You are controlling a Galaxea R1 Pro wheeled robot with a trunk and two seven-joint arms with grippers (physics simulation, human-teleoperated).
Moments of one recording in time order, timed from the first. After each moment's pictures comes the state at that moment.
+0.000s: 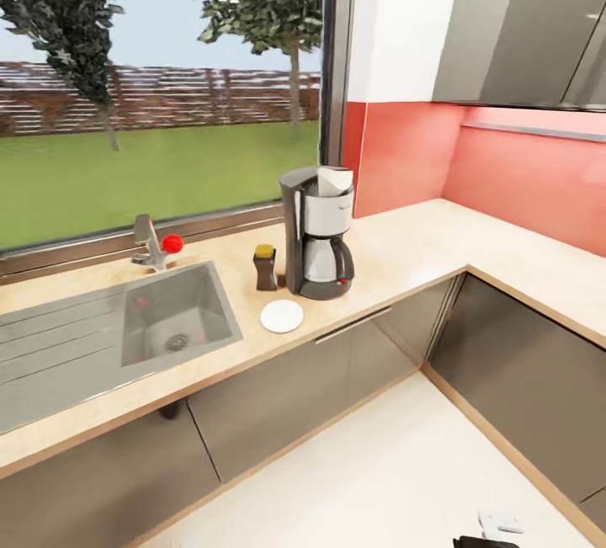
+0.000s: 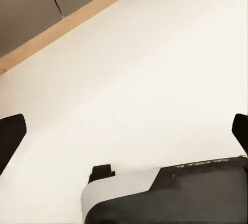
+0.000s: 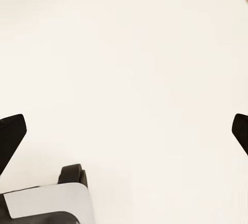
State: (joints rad) left arm -0.23 -0.03 0.20 -0.22 -0.28 -0.27 -0.10; right arm -0.49 -0.19 0.08 -0.03 -0.18 -0.05 0.00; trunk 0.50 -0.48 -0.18
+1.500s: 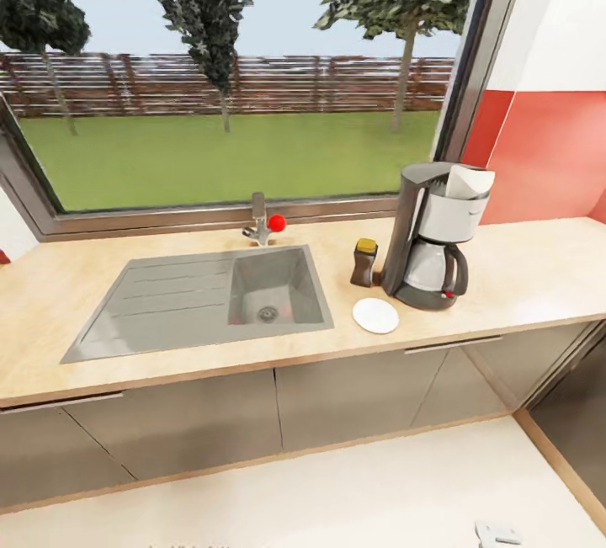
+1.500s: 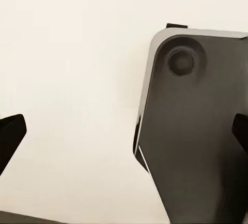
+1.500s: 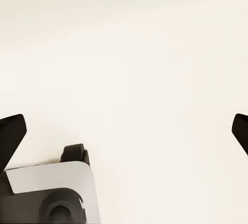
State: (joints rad) left arm -0.07 -0.01 0.32 -0.04 -0.21 -0.26 0.21; right arm -0.47 -0.18 0.08 -0.03 -0.17 -0.04 0.00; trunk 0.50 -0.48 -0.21
